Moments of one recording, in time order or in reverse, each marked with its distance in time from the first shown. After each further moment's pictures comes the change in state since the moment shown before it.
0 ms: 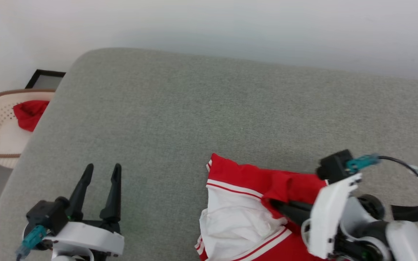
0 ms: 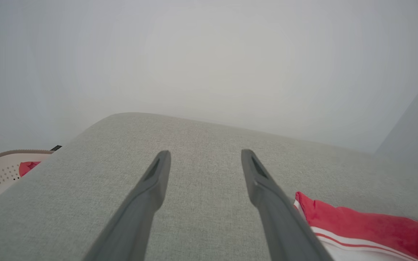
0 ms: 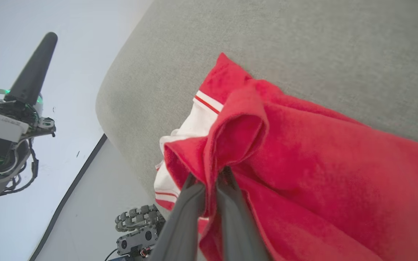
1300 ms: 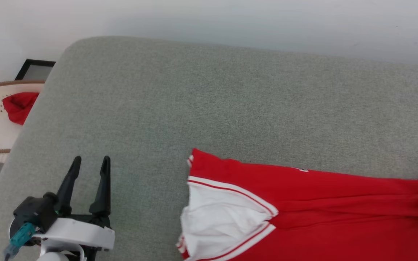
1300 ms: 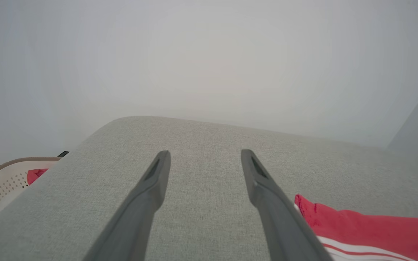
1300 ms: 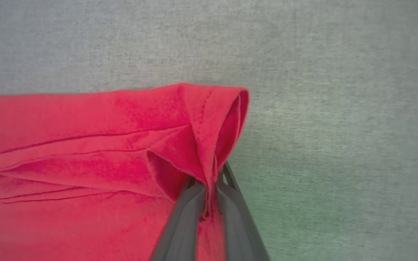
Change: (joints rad) left arm -0.015 0.002 0.039 -0.028 0.033 0.000 0.000; right arm 0.055 -0.339 -0.364 0.350 -0.037 0.001 -0.126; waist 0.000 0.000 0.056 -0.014
